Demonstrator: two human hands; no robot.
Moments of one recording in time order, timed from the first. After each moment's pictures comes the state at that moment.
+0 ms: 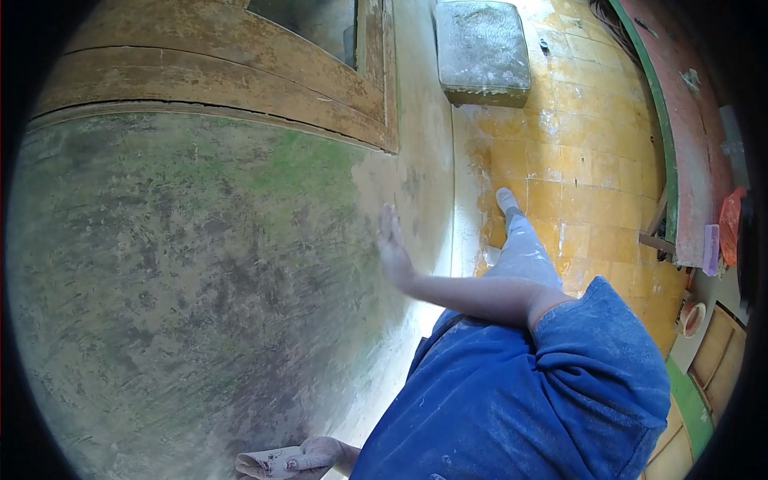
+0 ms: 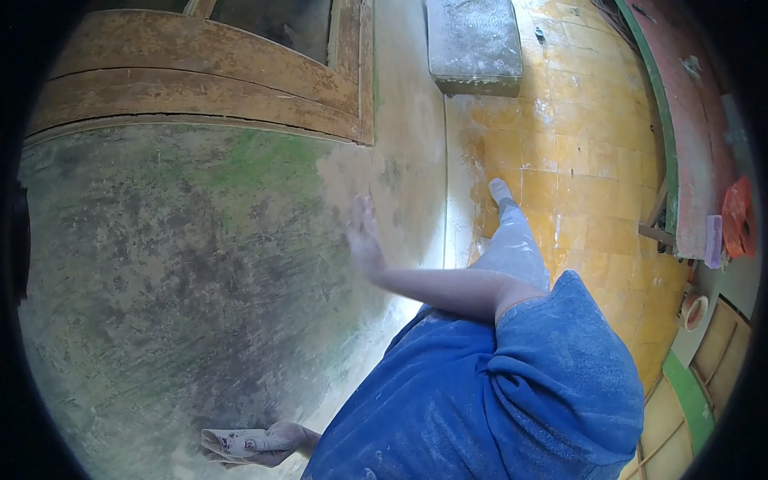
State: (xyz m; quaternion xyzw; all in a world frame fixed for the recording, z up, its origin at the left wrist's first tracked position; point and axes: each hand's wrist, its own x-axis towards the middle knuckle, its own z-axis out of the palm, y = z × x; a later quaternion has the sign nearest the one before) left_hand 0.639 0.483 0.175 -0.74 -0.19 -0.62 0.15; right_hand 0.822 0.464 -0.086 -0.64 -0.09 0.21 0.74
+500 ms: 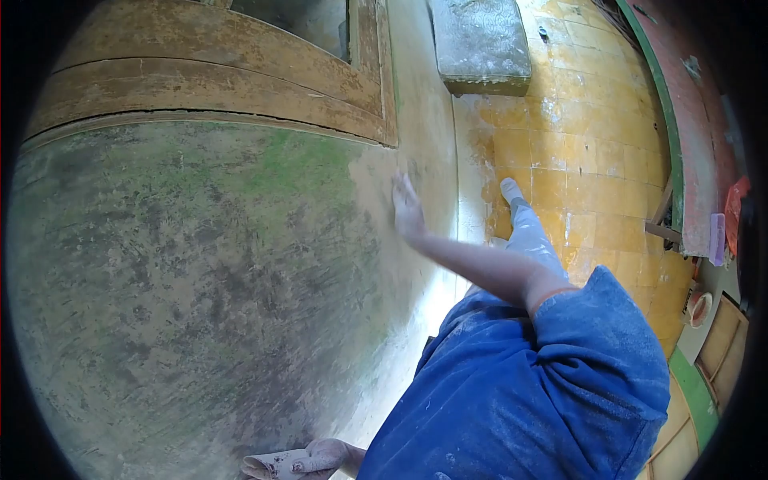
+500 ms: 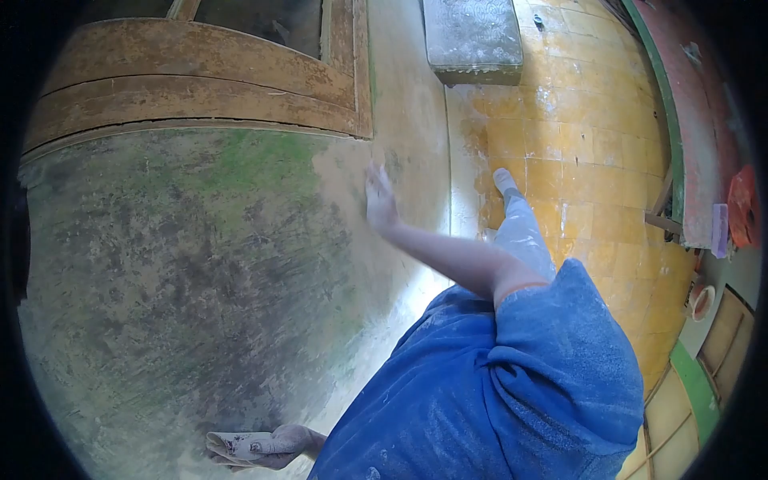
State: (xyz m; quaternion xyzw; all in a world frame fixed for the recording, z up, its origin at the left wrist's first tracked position) left_hand 0.644 0.492 0.178 -0.75 -0.16 -0.64 0.10; right_hand 0.874 0.516 -0.232 -0.43 0.01 0.15 0.89
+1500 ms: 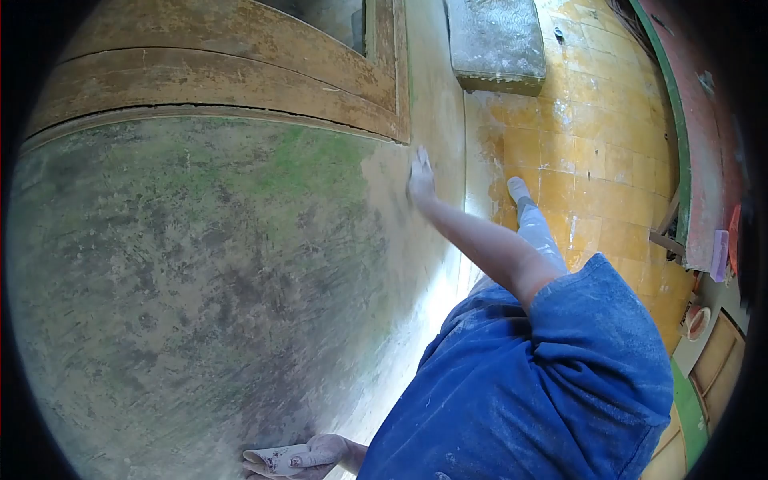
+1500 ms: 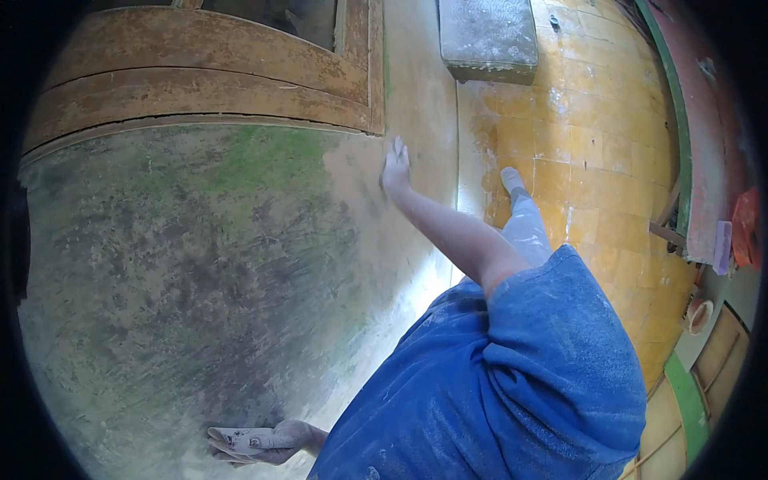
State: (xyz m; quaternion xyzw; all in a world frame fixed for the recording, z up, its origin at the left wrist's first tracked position) left_hand 0.654 0.491 0.180 -0.72 -0.15 -0.68 0.01; right_hand 0.940 0.508 -0.212 -0.54 0.18 0.31 0.76
